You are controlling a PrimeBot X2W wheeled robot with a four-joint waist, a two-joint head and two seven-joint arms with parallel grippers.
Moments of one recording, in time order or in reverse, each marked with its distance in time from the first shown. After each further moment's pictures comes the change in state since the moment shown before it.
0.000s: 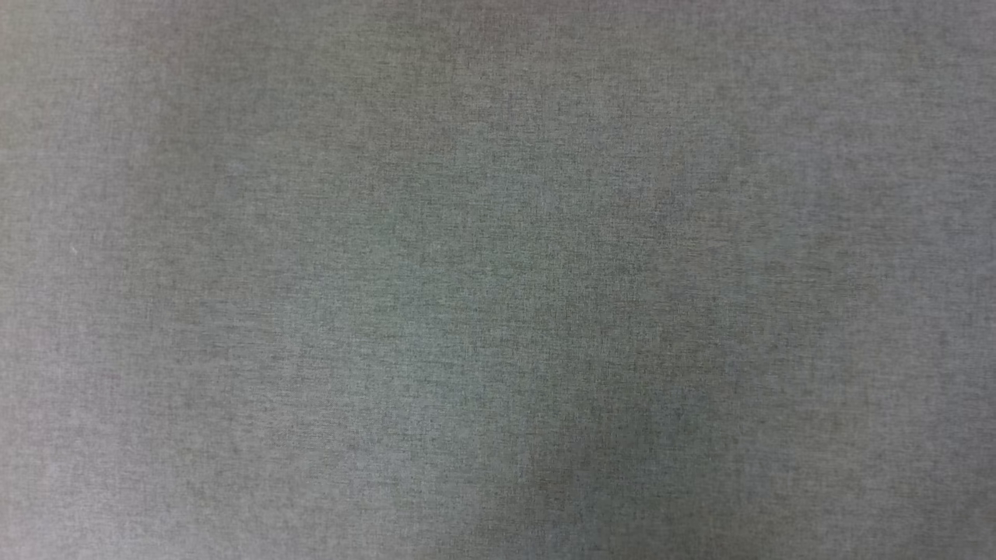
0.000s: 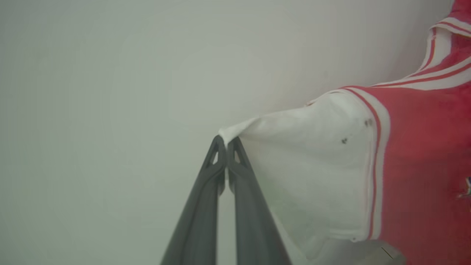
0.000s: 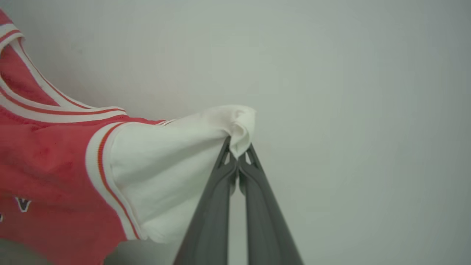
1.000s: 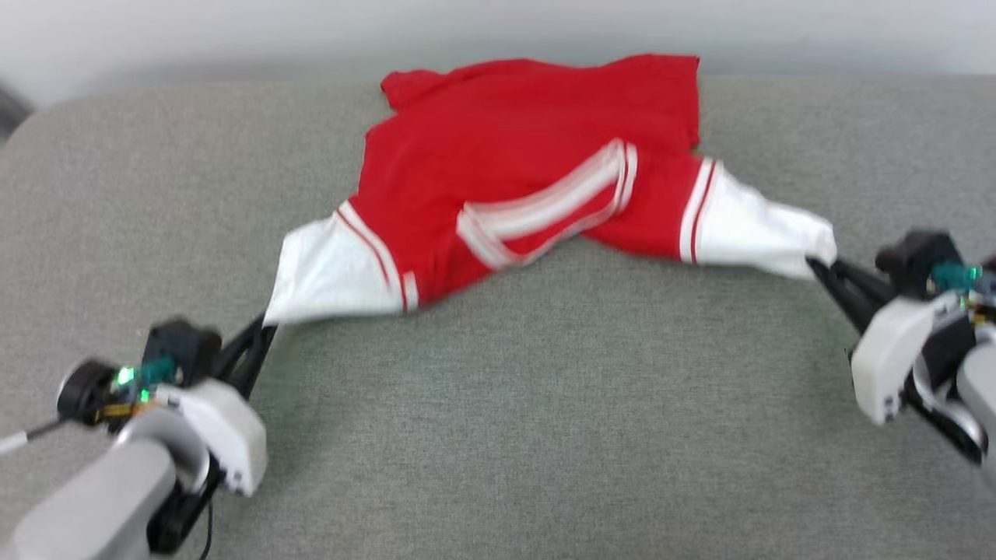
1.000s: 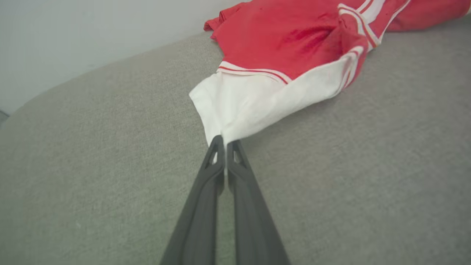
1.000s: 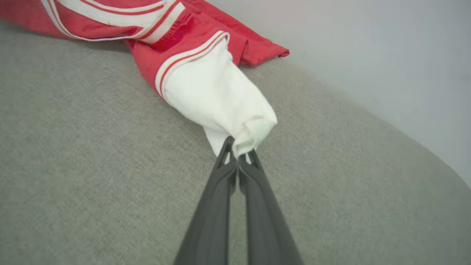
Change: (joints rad) left arm 1.271 0.170 0.054 -0.471 -0.318 0.167 -0.062; right arm 1.088 -0.062 0.115 -0.160 0.306 0.000 -0.215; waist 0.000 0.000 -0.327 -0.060
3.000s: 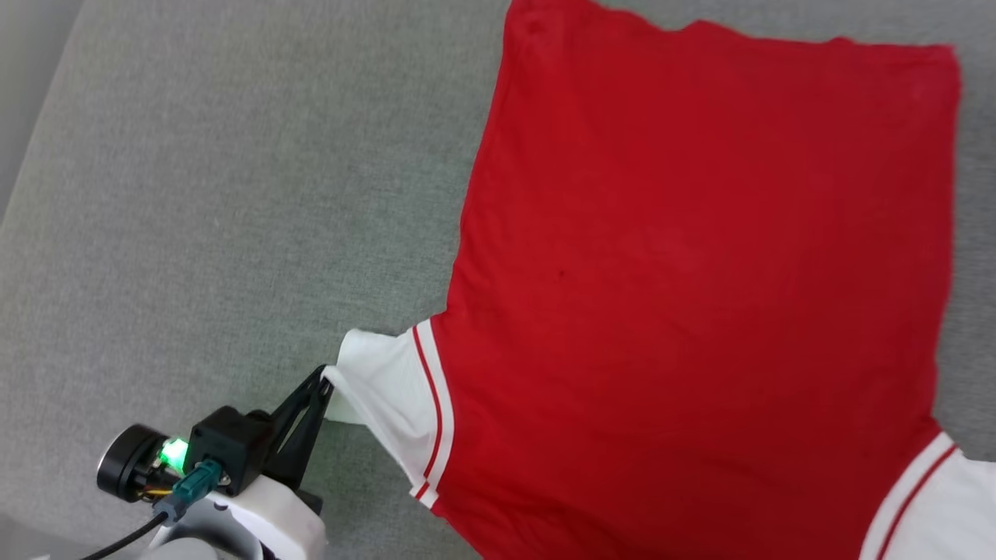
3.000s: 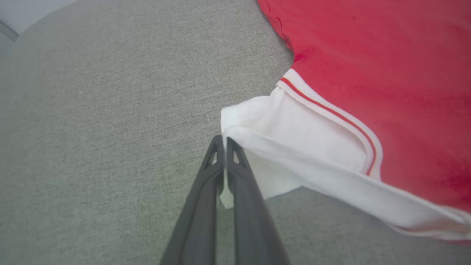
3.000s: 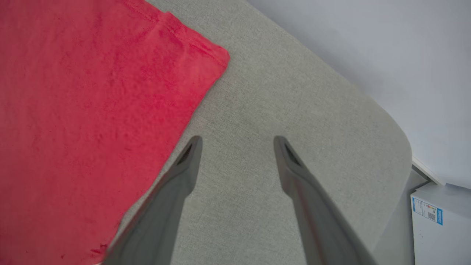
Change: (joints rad) left arm 0.235 0.136 -0.007 -0.559 0.070 0.328 0.025; right arm -0.262 -0.239 -0.473 -0.498 0.114 0.000 1.337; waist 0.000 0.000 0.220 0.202
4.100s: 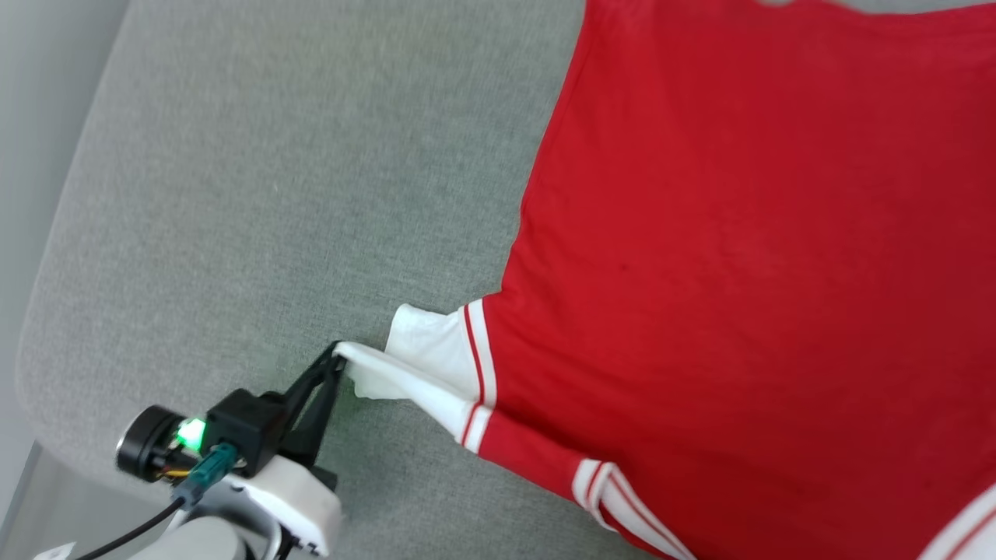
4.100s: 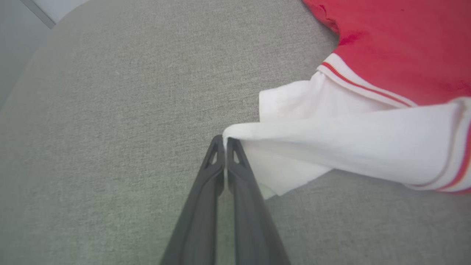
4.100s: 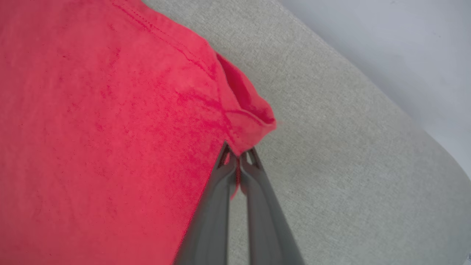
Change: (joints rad) left arm -0.024 -0.100 0.048 0.081 0.052 -0.033 -0.029; right arm -0.108 0.096 0.099 0.219 -0.062 0.000 -0.082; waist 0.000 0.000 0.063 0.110
